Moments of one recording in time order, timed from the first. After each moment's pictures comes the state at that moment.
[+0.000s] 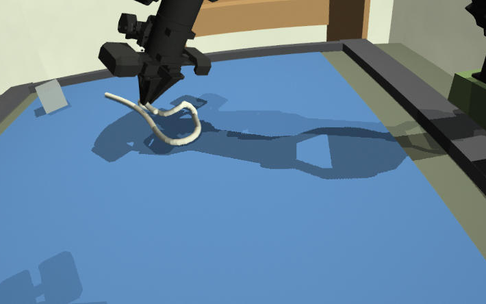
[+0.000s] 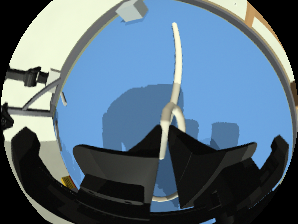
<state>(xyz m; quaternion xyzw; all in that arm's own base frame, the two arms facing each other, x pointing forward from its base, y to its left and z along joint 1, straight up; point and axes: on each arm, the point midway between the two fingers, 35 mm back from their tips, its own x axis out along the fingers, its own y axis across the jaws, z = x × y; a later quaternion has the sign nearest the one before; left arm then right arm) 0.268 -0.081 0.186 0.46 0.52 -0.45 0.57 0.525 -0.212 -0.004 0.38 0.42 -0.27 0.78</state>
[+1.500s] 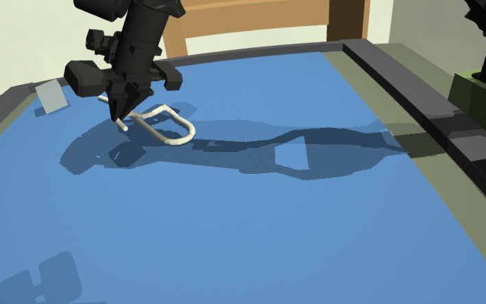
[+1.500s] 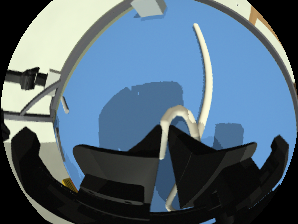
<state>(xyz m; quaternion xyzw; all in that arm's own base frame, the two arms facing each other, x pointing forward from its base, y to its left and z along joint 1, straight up) 0.268 -0.081 0.186 0.46 0.52 -0.45 0.57 0.579 -0.200 -0.015 0.38 0.42 -0.27 0.78</state>
